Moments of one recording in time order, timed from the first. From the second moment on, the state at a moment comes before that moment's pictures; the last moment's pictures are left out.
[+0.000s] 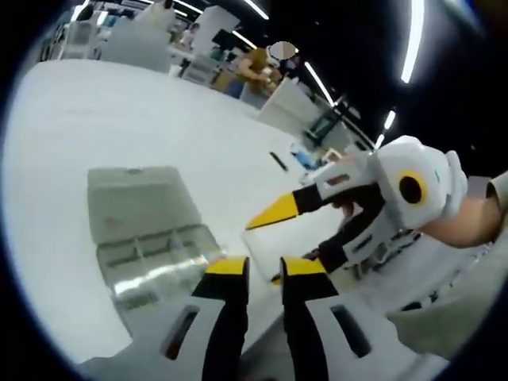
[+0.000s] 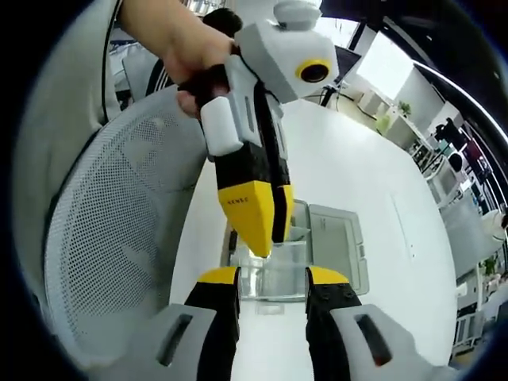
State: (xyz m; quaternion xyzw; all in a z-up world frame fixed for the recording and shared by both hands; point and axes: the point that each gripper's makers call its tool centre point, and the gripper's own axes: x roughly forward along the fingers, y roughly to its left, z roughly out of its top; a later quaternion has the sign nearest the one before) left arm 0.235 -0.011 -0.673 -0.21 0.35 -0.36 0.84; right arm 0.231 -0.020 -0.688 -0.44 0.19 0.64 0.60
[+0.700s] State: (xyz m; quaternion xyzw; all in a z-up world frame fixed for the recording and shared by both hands) left arm 0.235 -0.012 -0.677 -0.24 0.36 -0.35 0.83; right arm 0.226 -0.017 -0.686 -0.43 0.18 0.64 0.61
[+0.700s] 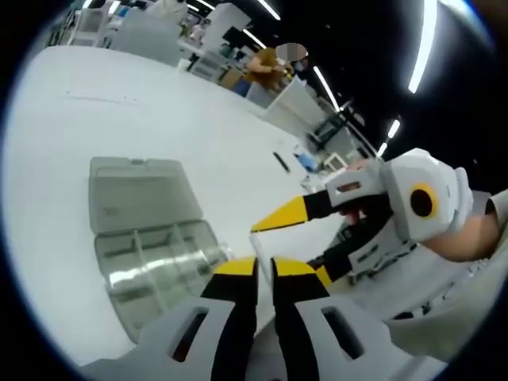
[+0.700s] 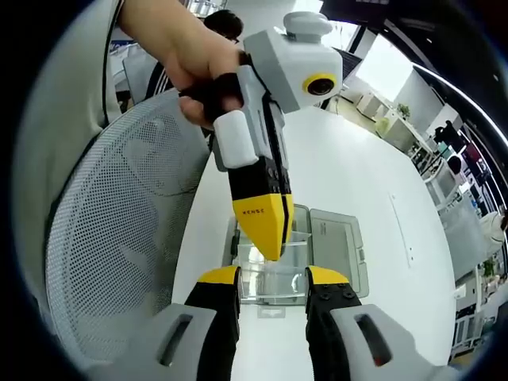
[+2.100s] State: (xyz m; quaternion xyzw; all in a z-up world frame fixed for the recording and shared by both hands) left arm 0.235 -0.008 -0.680 -0.28 0.37 -0.33 0.82; right arm 0.227 -0.013 -0.682 -0.44 0.17 0.64 0.61
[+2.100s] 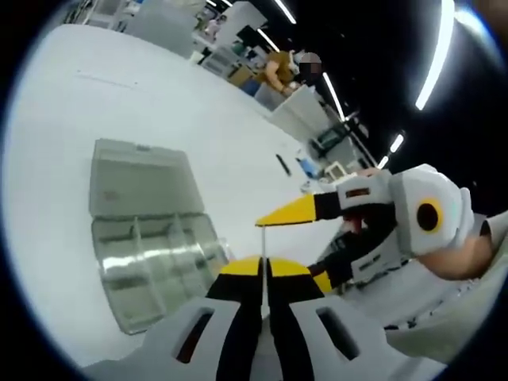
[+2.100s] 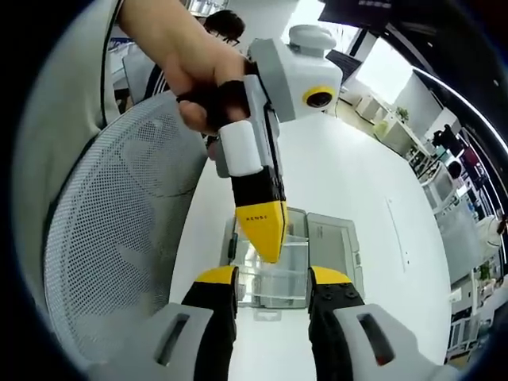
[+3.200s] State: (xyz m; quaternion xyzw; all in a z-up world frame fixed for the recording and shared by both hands) left arm 0.235 -0.003 -0.665 -0.19 0.30 -0.38 0.85; right arm 0.238 -0.022 -0.673 -0.44 0.19 0.64 0.60
